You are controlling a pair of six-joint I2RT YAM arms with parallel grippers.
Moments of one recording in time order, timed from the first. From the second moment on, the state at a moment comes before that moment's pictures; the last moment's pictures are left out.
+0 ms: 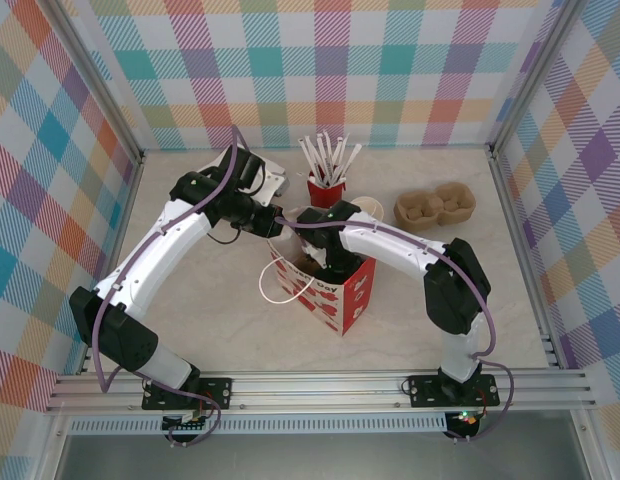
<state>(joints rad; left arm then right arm) -0.50 1.53 1.61 -1.12 0.26 -0.08 0.86 1.90 1.59 -1.38 -0.06 0.15</state>
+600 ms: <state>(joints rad) -0.50 1.53 1.61 -1.12 0.26 -0.08 0.86 1.90 1.59 -1.38 -0.06 0.15</state>
